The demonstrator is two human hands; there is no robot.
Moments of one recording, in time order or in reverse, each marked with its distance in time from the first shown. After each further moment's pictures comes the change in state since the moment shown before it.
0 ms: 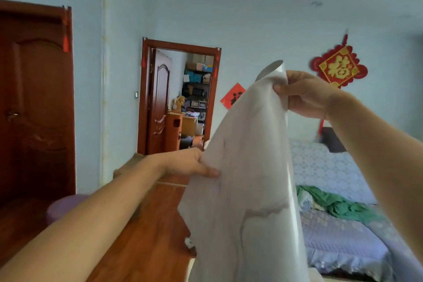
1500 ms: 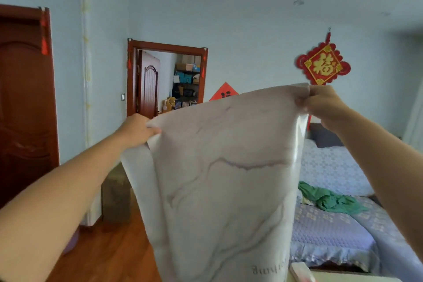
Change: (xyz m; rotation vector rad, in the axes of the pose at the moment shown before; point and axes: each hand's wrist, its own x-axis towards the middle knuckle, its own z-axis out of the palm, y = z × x) left_hand 0.019 -0.008 -0.067 0.377 0.777 -0.132; right_hand -0.056 0.037 -0.086 -0.578 0.817 0.228
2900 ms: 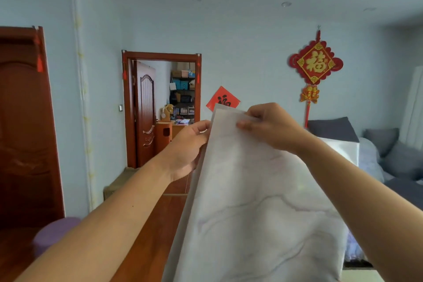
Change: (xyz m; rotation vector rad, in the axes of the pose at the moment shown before) left_hand -0.085 0.128 0.042 -1.103 -0.369 0.139; right_hand -0.092 -0.046 0.055 -0.123 -0.276 -0.397
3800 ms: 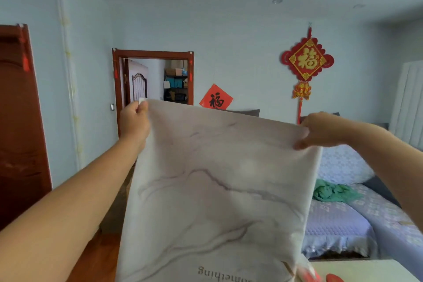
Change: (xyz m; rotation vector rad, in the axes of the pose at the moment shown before) left_hand 0.065 -0.007 -0.080 0.441 0.822 0.311; right_hand -0.033 0.099 -0.104 -0.754 -0.340 0.402
